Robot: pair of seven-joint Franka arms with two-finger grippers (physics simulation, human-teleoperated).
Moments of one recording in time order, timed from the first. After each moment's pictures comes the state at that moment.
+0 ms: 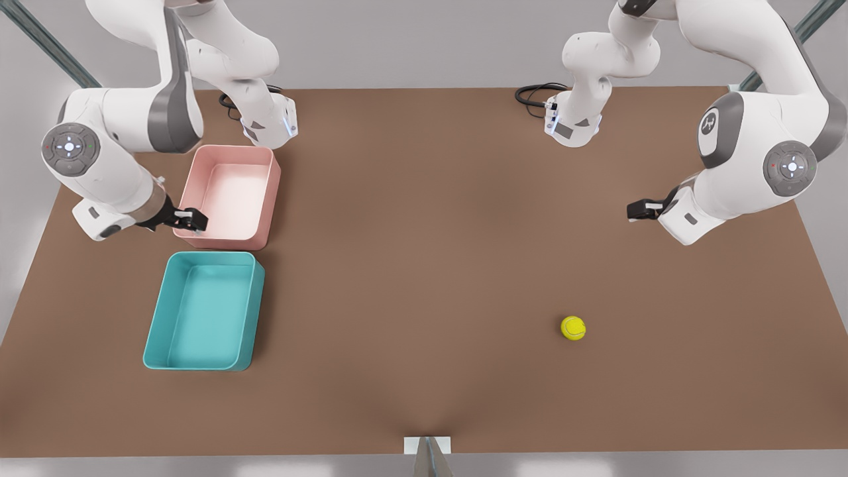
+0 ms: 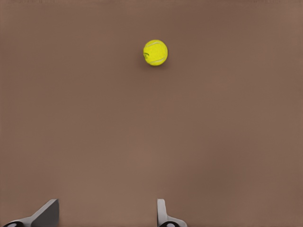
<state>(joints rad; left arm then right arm) -0.11 0.18 0.04 -1.43 -0.03 1.36 -0.05 0.03 0.08 0.07 -1.59 -0.13 1.56 0.16</state>
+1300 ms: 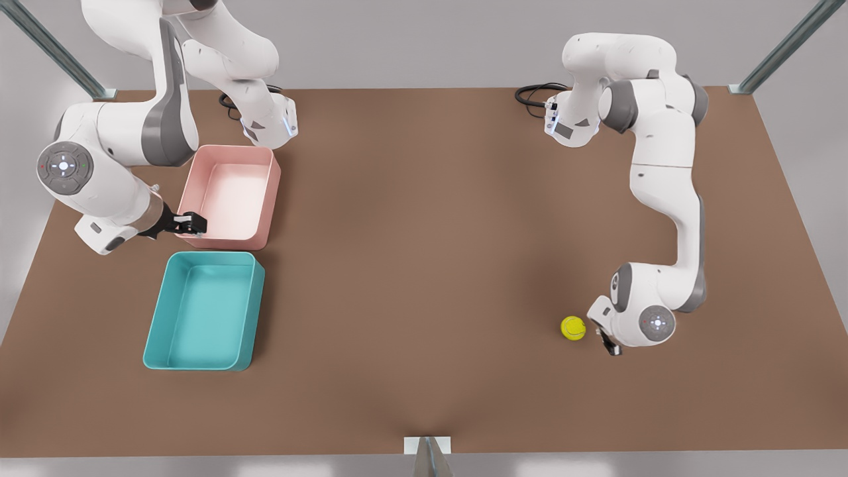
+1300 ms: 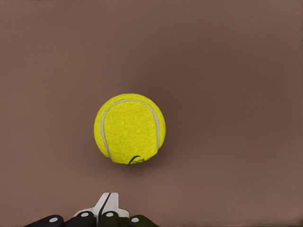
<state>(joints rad) -0.07 0.88 -0.01 -1.31 0.08 2.05 1.39 0.02 0.12 0.06 -1.57 -0.10 1.55 0.02</state>
